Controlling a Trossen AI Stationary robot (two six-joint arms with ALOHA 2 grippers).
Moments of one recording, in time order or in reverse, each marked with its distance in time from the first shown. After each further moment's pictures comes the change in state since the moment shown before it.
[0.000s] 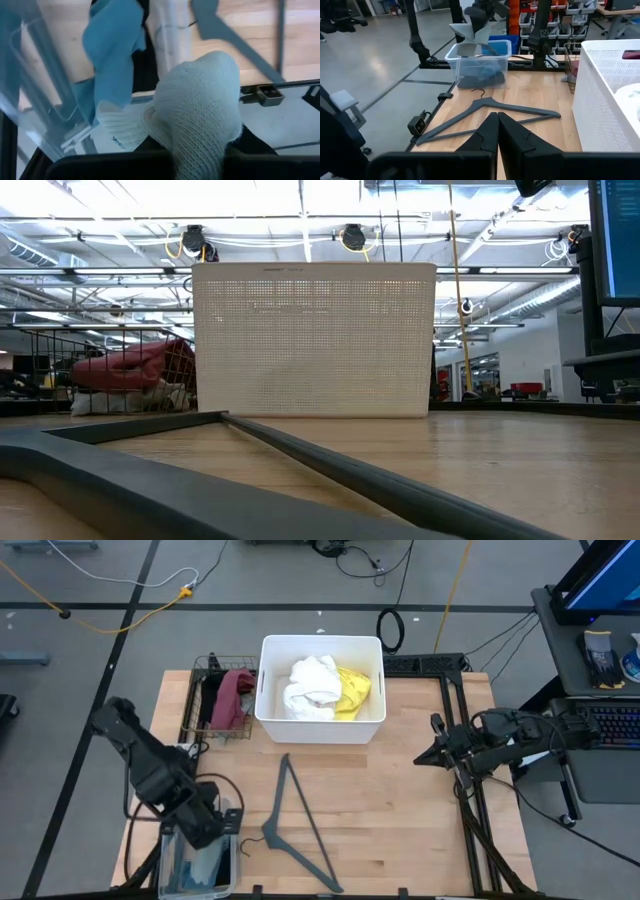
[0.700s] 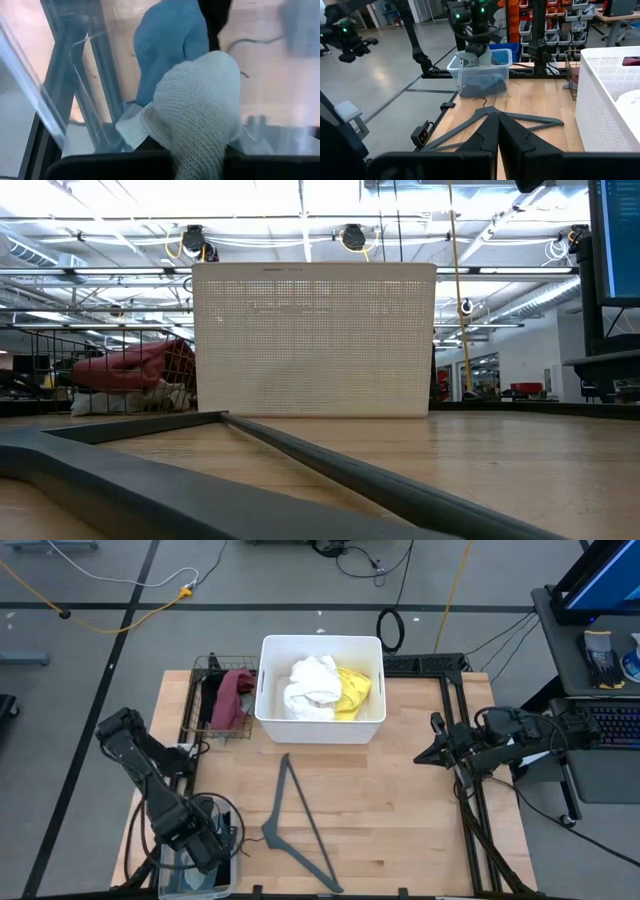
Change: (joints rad) left arm -0.102 0.146 -0.076 -0.094 0.108 -0.057; right arm 0.000 0.001 0.000 0.047 -0.003 0.030
